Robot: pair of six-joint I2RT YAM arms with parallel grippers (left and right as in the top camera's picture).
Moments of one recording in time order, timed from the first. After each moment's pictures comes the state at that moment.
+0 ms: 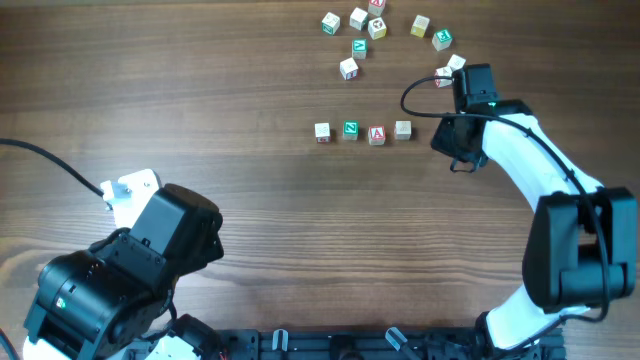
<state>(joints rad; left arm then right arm) -0.56 0.96 1.40 -1.68 -0.46 -0.83 0.11 1.82 1.18 -0.66 0.11 0.54</state>
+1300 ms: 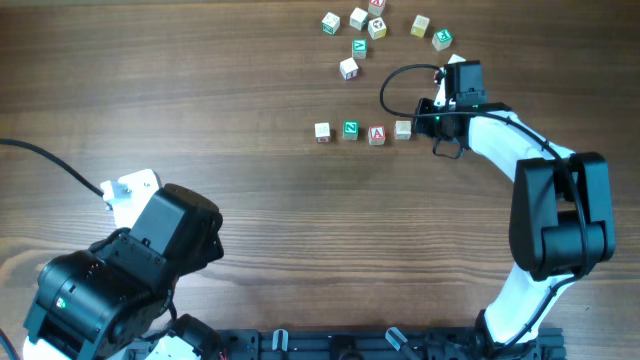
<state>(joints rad) -0.56 0.96 1.40 -1.68 -0.46 -0.83 0.11 1.98 1.18 -0.26 -0.14 0.35</state>
